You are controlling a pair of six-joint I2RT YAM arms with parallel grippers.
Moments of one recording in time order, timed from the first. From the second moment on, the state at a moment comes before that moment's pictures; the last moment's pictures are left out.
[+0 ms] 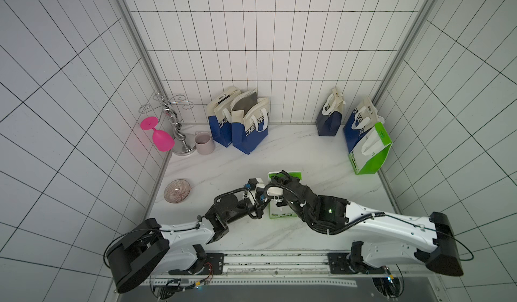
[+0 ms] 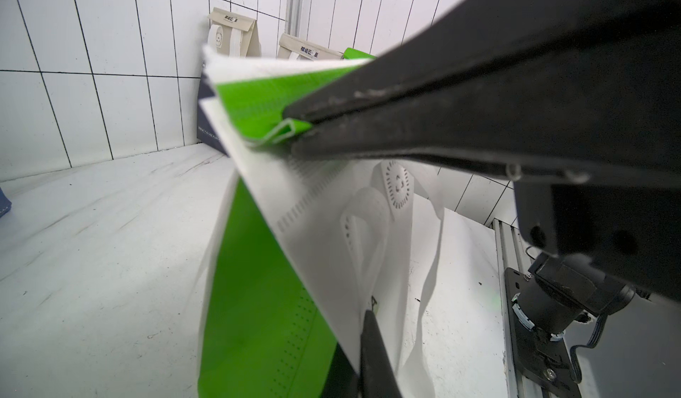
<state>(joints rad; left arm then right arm) -0.85 1.19 0.25 0.92 0.27 -0.23 1.22 1.23 0.98 -0.22 0.65 -0.81</state>
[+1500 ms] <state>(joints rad) -0.86 1.18 0.26 0.92 0.29 -0.22 1.07 1.16 1.20 -0.59 0.46 -0.60</state>
